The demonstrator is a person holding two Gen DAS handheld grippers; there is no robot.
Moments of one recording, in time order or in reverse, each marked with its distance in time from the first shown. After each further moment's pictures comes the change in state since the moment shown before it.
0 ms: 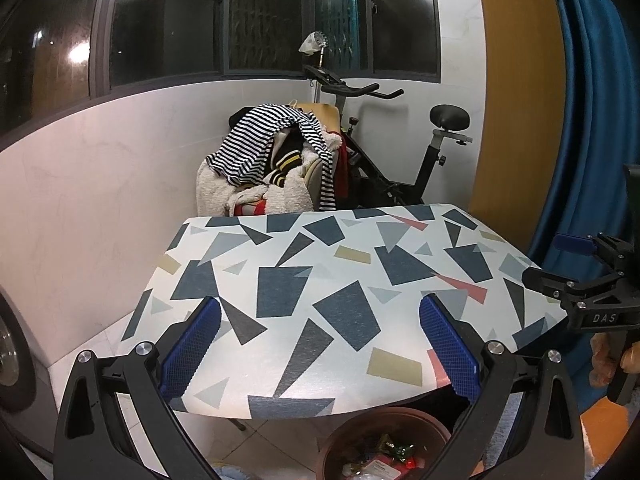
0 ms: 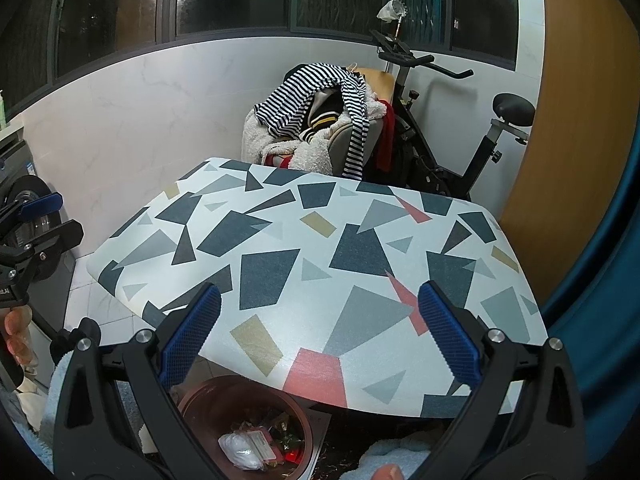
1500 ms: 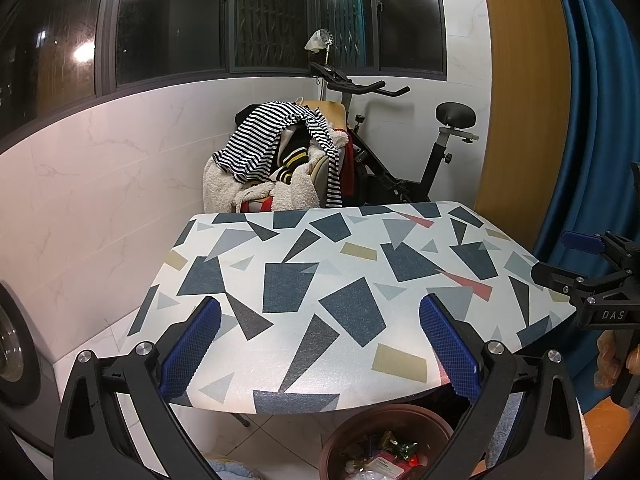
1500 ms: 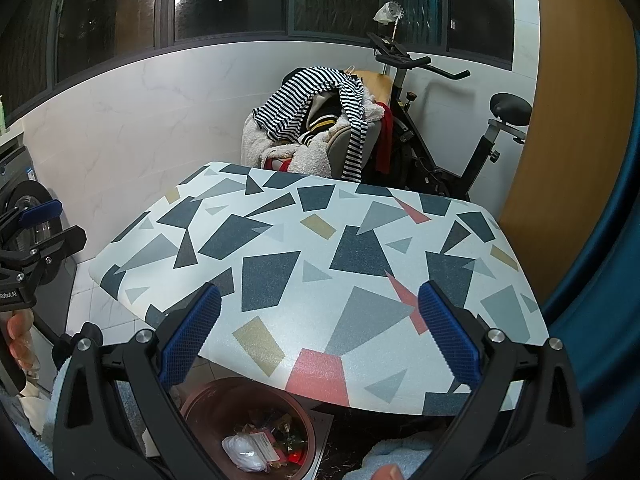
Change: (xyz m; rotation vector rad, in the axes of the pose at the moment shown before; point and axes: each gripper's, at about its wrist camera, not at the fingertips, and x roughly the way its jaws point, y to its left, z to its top) left arm 0.003 0.004 0.000 -0.004 0.012 0.008; right arm 0.002 0.000 0.002 0.005 0.001 0.005
